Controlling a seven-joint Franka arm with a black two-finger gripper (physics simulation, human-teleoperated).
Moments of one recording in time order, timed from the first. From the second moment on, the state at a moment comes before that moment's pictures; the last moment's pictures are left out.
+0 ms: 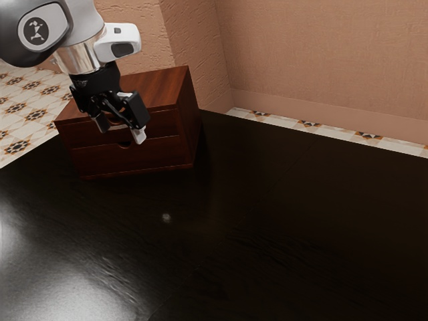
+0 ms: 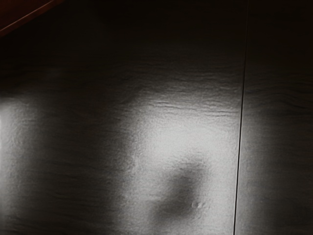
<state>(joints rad) -0.04 -0.09 0.14 -1.47 0.09 1.52 0.02</state>
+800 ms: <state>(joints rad) -0.03 -0.08 0.19 -1.21 0.05 1.34 -0.61</state>
